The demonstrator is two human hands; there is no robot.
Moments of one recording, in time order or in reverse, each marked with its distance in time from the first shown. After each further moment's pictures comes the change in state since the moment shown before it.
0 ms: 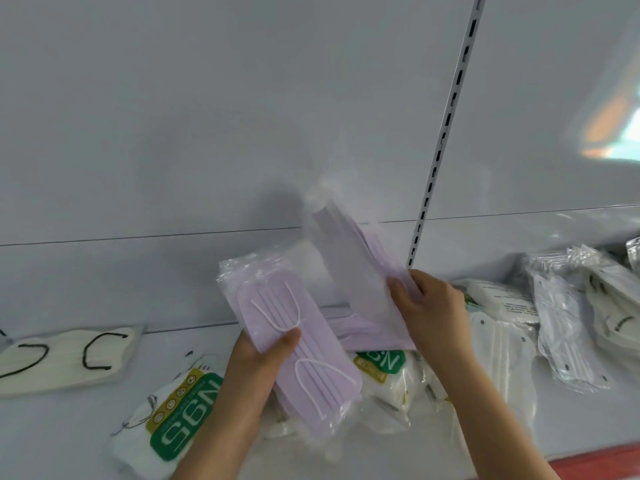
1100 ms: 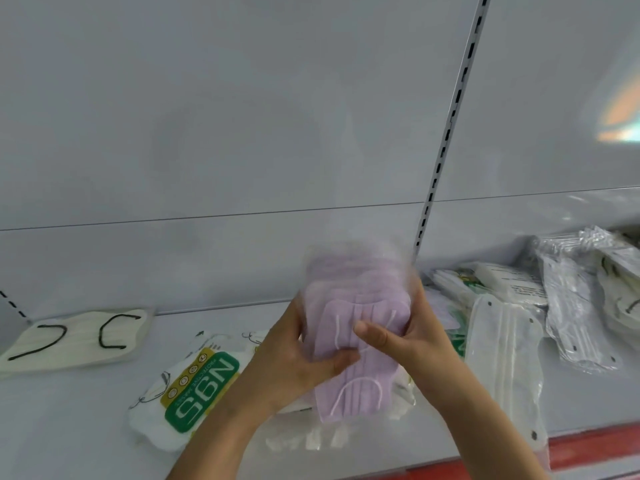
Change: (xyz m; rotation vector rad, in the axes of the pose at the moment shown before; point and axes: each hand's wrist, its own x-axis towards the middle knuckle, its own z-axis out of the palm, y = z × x) left_hand -0.015 0.007 0.002 0.532 -0.372 0.295; right_hand -0.059 -0.024 -0.007 0.919 -0.518 0.108
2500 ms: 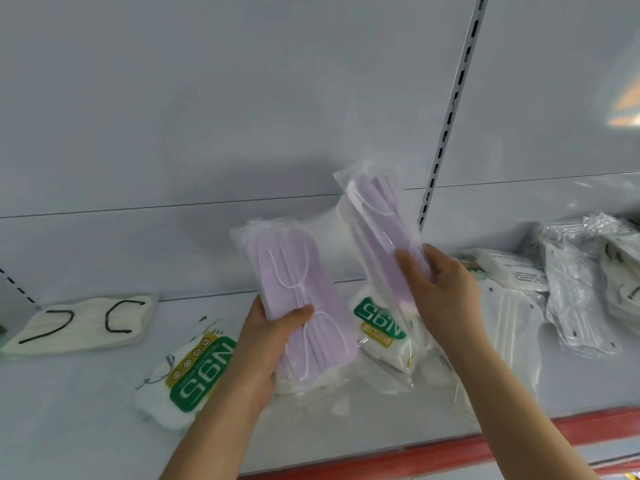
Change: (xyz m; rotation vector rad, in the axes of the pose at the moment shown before) left_hand 0.000 -0.006 0.000 -0.586 0.340 -0.374; right_hand 0.028 0.002 -0.029 -0.756 0.509 -0.087
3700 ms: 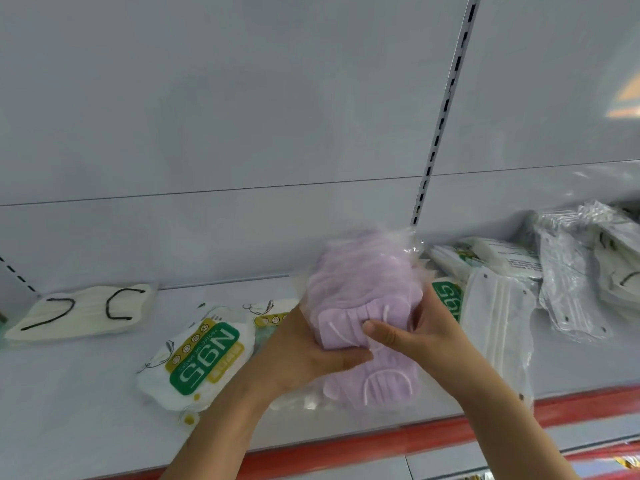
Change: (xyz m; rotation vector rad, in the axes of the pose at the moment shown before) left_hand -0.027 -0.004 0.014 0.570 -0.419 0.343; right_hand -0.052 0.000 -0.014 0.617 -0.570 0.083
